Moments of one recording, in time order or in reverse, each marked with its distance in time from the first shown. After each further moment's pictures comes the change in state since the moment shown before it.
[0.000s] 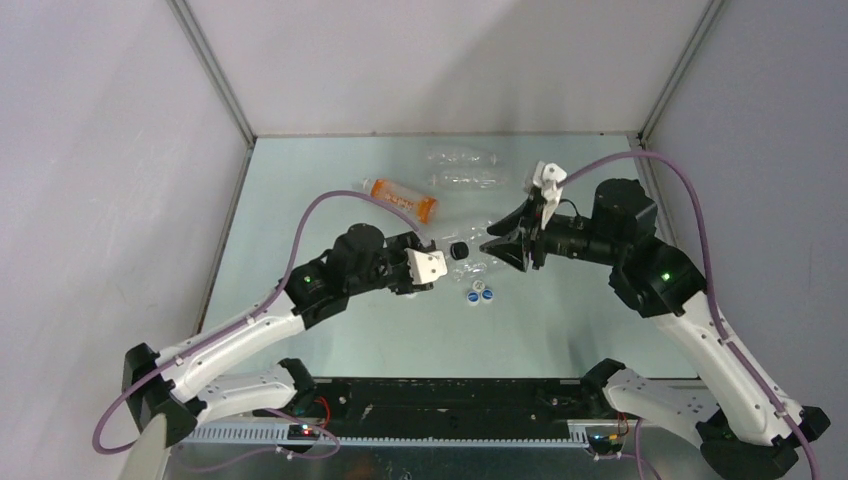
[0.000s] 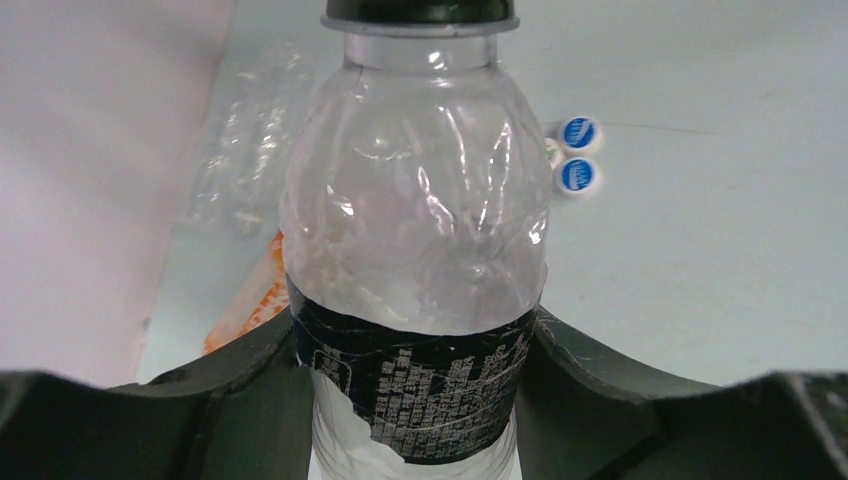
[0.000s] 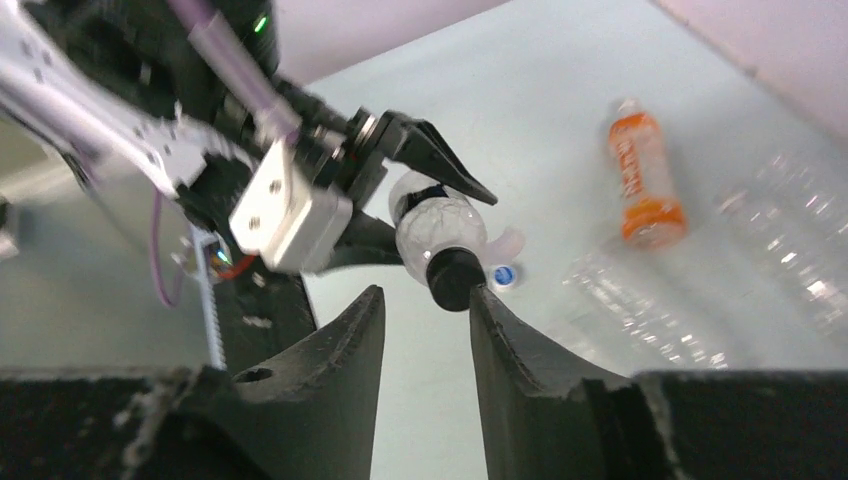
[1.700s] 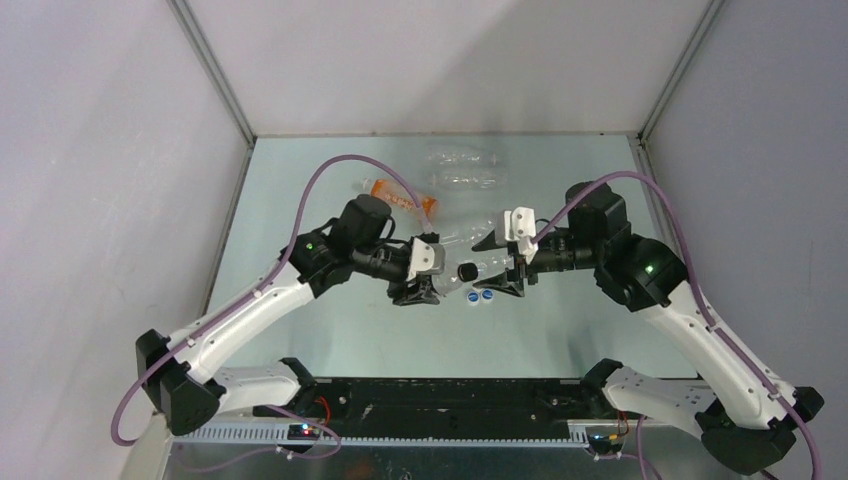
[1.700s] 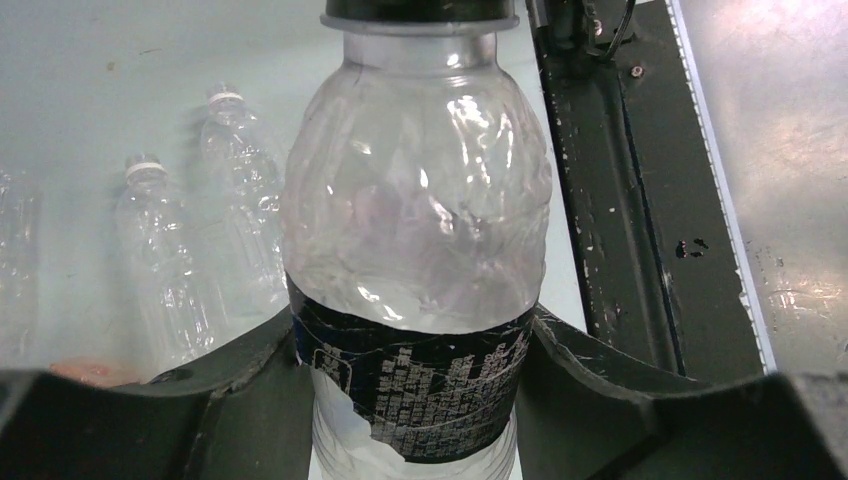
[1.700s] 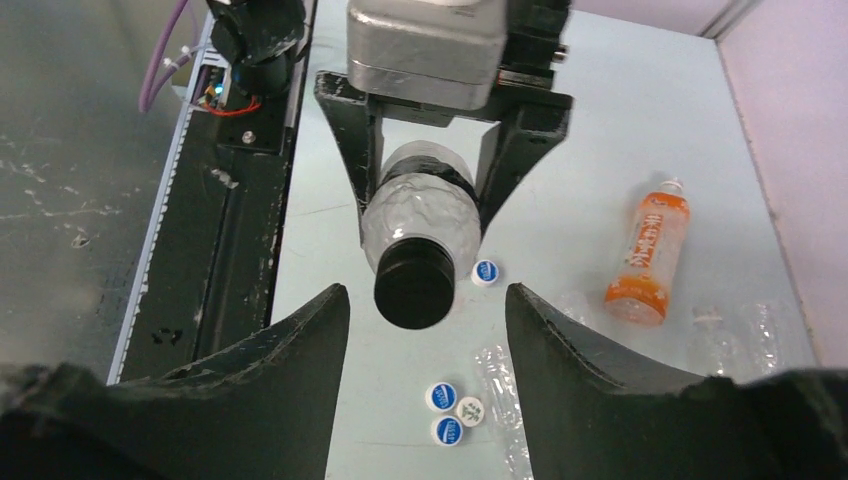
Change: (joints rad) left arm 0.122 0.137 0.246 -0.368 0.626 -0.002; right arm 0.063 0.035 0.007 -0.162 -0.203 -0.529
